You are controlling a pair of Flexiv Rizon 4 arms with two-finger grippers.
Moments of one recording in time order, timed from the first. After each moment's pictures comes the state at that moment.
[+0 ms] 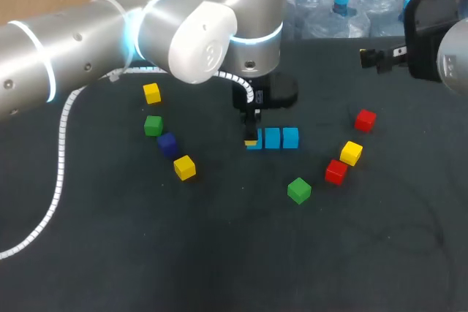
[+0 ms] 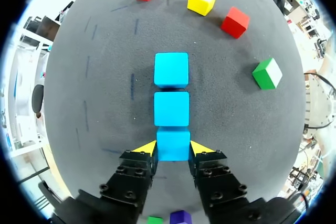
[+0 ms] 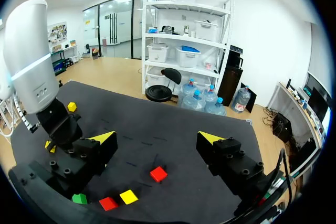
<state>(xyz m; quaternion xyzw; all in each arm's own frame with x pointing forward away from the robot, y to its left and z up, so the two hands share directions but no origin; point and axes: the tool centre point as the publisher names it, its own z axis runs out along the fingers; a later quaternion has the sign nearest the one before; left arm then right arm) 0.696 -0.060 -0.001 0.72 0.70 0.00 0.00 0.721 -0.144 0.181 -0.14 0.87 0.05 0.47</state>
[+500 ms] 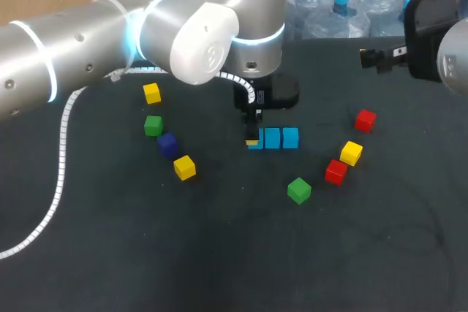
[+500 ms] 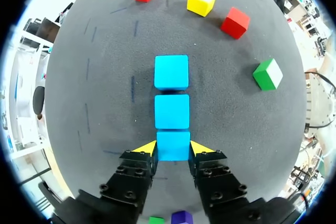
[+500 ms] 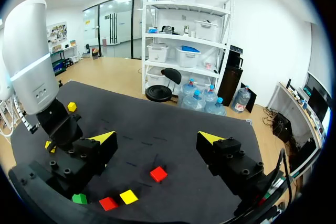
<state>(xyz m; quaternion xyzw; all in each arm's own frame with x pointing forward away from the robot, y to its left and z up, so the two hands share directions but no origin) 0.697 -0.062 0.000 0.72 0.69 0.00 0.01 0.721 -0.144 0.181 -0.14 0.87 0.05 0.47</state>
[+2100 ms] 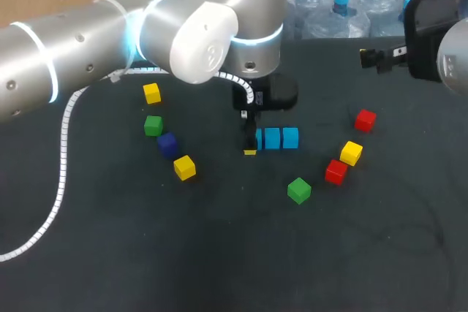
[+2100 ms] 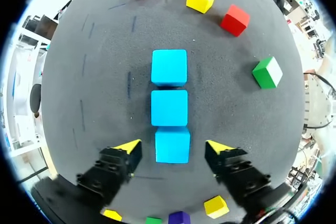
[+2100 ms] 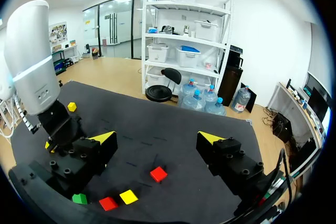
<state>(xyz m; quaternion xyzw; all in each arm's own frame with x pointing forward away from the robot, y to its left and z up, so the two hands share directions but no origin) 0.694 -0.059 -0.004 0.72 0.70 -0.01 0.00 0.721 -0.144 0.181 -0.14 0.87 0.05 0.47</state>
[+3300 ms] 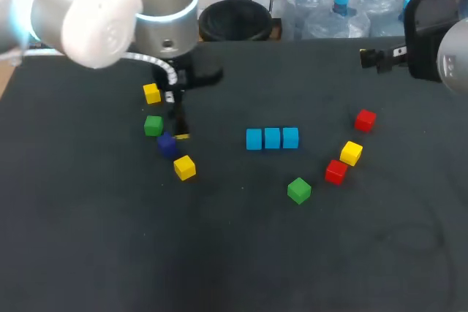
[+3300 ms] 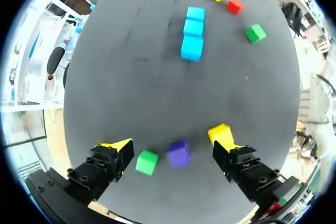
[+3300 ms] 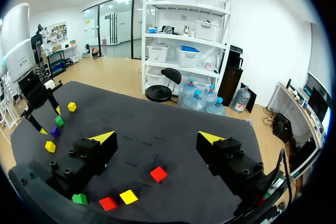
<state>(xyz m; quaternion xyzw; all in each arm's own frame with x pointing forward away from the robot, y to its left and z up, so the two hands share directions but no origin) 0.696 0.081 0.057 0.65 0.76 0.04 0.02 0.721 -0.144 0.181 -0.14 0.87 0.05 0.47</state>
